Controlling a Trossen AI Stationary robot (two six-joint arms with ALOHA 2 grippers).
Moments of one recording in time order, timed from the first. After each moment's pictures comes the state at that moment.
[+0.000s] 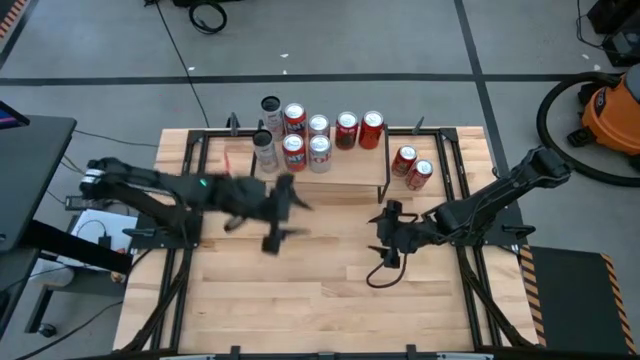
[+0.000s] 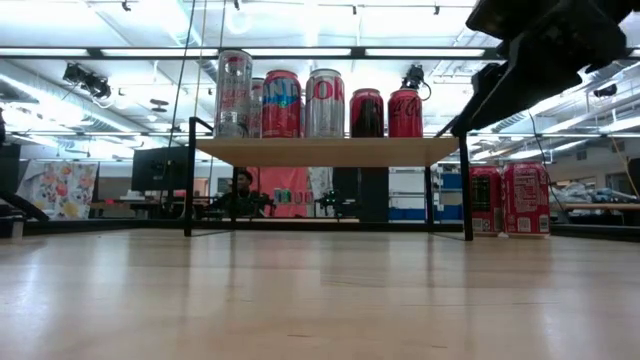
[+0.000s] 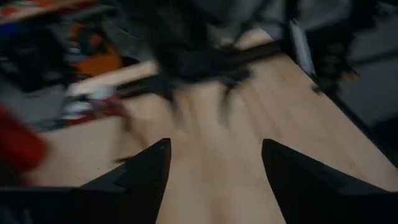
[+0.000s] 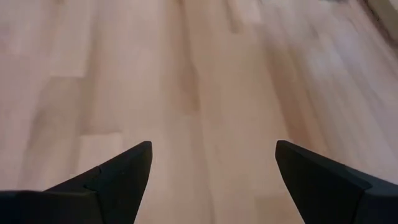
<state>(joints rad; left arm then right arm) -0.15 1.27 1.19 -0.32 -0.08 0.20 0.40 1.24 0.68 -0.26 0.47 0.28</state>
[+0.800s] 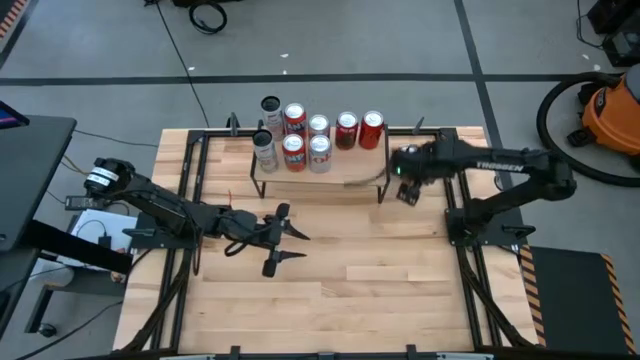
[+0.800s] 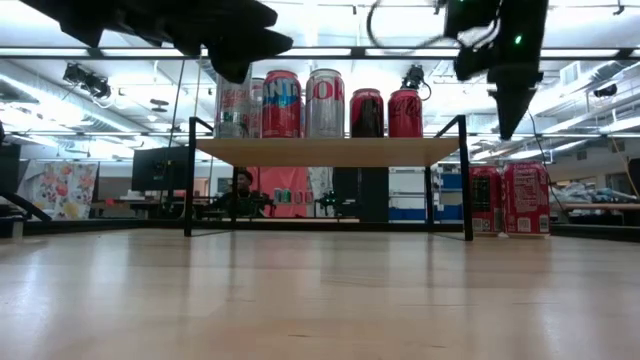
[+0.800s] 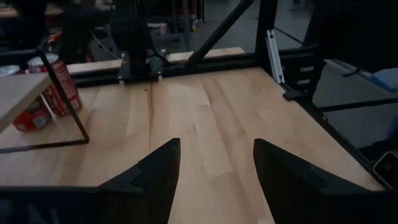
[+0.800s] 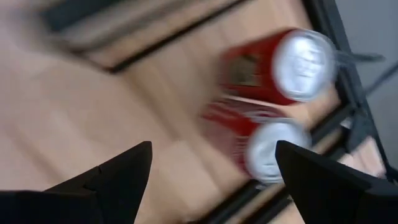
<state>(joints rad) -0.28 1.33 0.59 0.51 -0.11 0.01 -0.22 1.24 1.09 -1.29 0.34 0.32</state>
